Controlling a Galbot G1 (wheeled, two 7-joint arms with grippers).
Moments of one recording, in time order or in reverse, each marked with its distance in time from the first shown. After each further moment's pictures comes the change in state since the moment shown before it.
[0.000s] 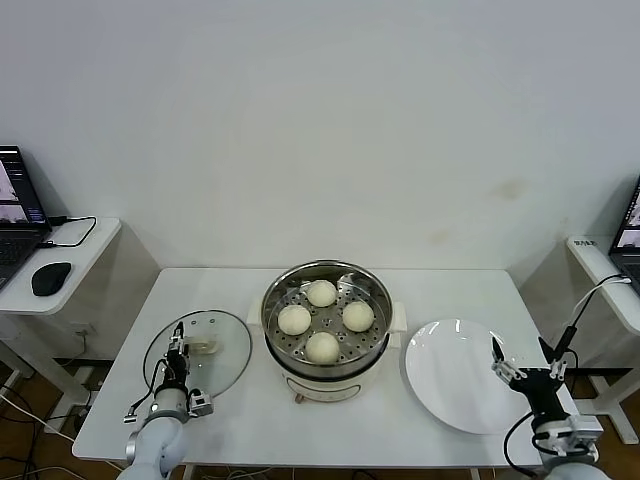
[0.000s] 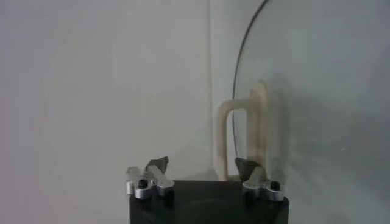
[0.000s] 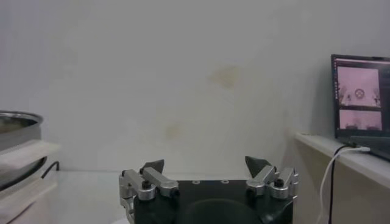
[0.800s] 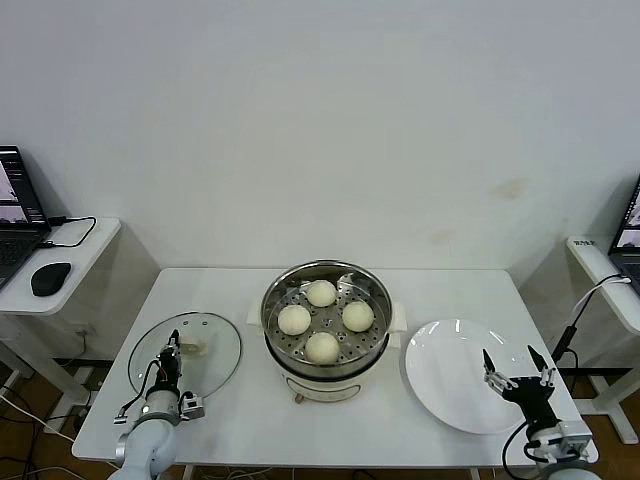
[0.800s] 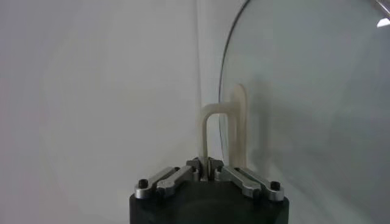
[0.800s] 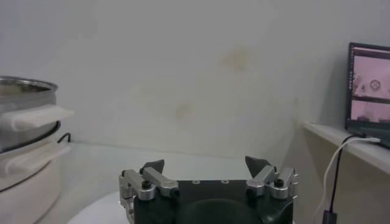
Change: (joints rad) left arm 0.032 0.042 -0.005 -0.051 0.002 0.001 0.019; right arm -0.016 -0.047 -0.042 -0.023 -0.031 0.001 -0.003
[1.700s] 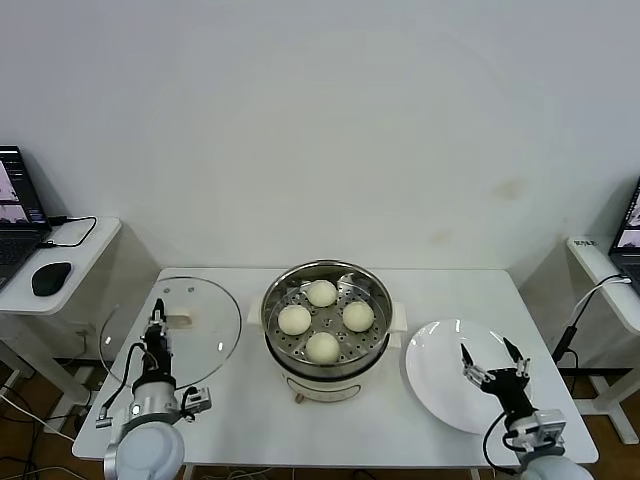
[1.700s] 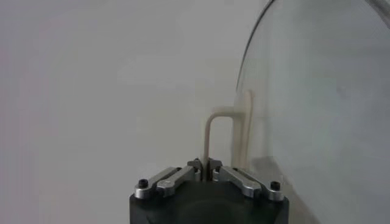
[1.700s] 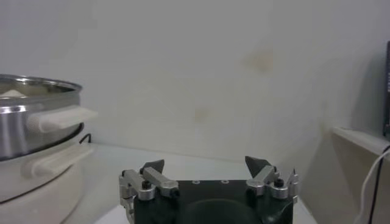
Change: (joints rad) left arm 0.190 -0.027 0.007 -0.592 0.173 0.259 0.217; right arm 0.080 -0.017 -0.099 -0.044 -0.003 0.006 0.003
